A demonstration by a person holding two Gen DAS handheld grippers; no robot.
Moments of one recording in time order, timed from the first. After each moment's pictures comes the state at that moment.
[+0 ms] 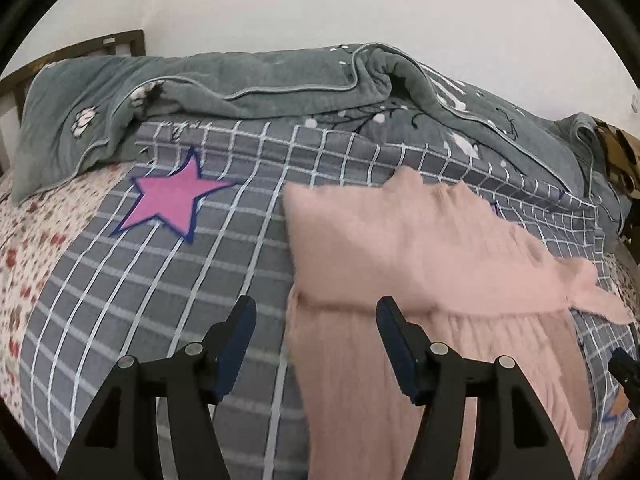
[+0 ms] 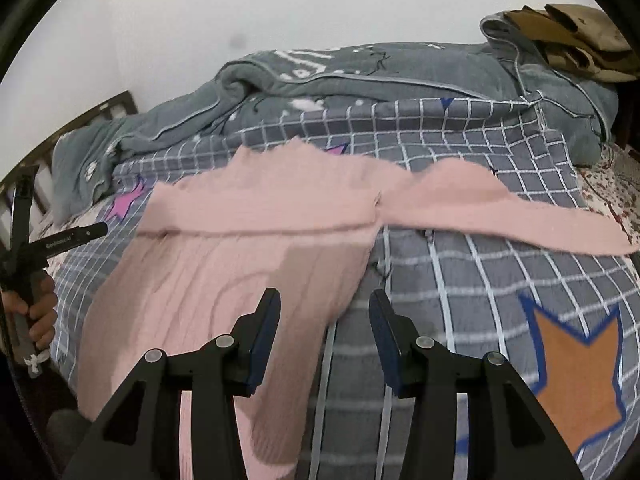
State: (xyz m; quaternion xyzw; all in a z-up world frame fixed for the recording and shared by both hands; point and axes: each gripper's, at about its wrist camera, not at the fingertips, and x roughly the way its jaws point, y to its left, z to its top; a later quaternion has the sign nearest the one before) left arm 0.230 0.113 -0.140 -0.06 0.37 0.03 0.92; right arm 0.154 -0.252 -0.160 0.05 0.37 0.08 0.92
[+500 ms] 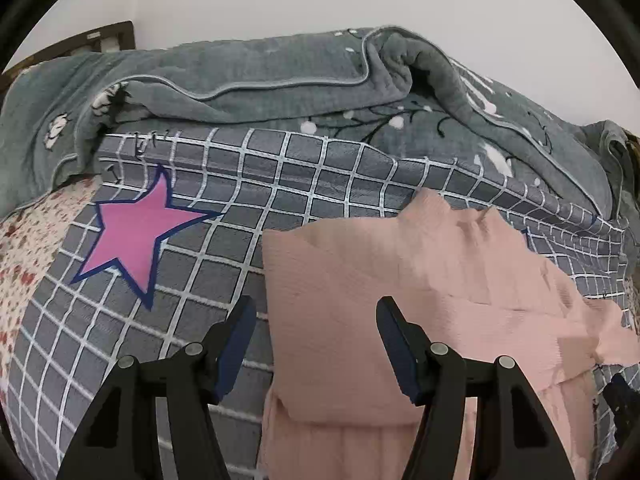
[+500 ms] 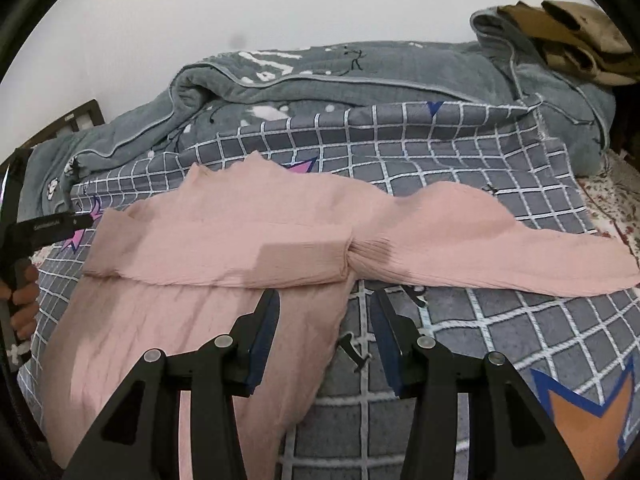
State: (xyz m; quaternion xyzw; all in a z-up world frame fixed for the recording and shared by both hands) left arm 0.322 0.114 -0.150 -0.07 0.40 0.04 0.91; right arm 0.224 -0.251 -0.182 0.04 0.37 0.04 0.93
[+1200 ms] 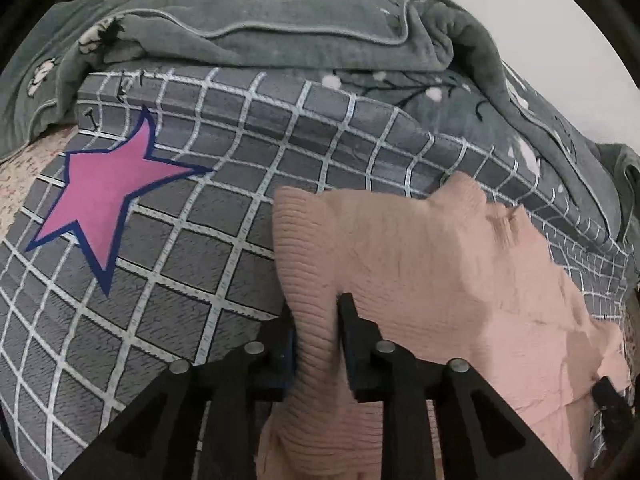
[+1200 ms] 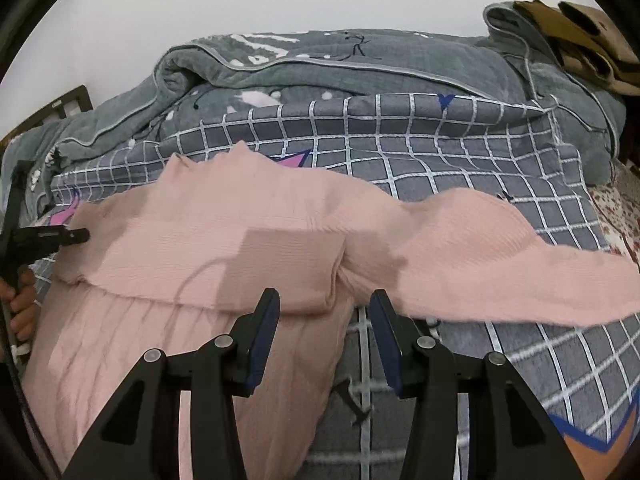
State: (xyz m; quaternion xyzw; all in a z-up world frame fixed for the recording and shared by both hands) left arm 0.347 0.133 -0.194 -0.13 0.44 0.04 0.89; right arm 0.269 -0.243 -0.202 0.01 0.40 0.01 0.92
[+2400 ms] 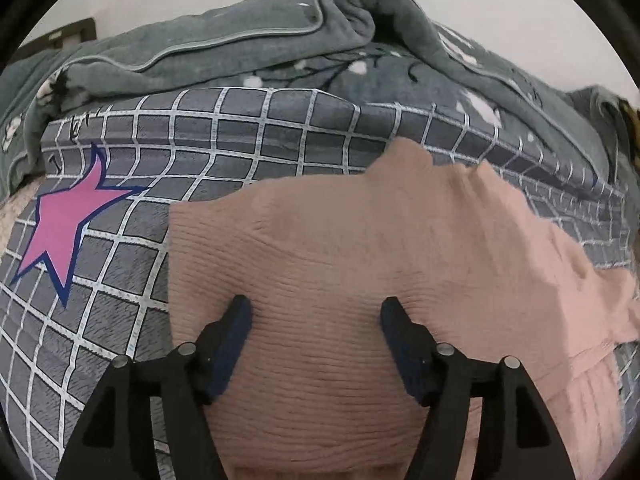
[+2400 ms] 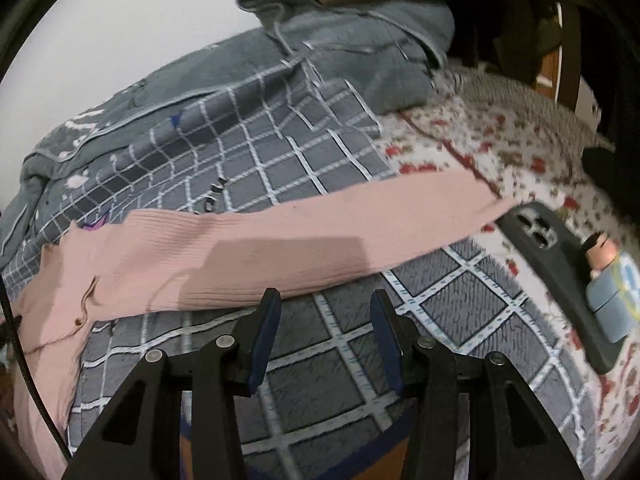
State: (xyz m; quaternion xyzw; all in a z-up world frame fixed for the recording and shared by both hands) left arm 0.349 0.073 -0.199 -0.04 0.43 0.00 0.90; right arm 0.211 -0.472 -0.202 0.16 0.38 -0.16 0.90
